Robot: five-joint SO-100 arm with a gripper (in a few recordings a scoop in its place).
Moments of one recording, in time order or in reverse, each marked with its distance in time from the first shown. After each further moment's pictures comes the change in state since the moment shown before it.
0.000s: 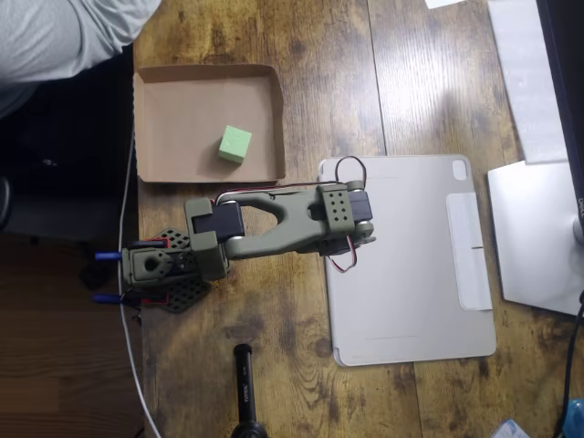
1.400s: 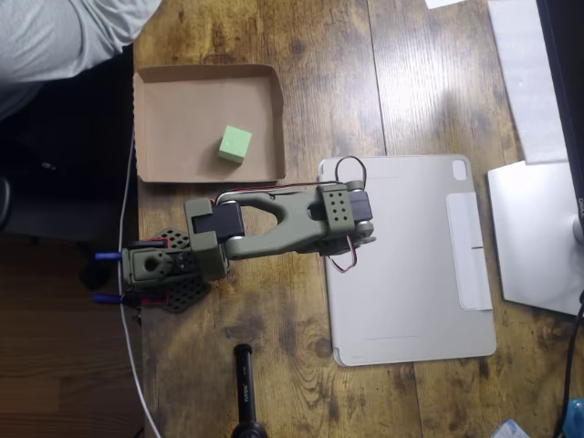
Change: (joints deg) arm 0.0 0.0 0.0 0.0 -0.3
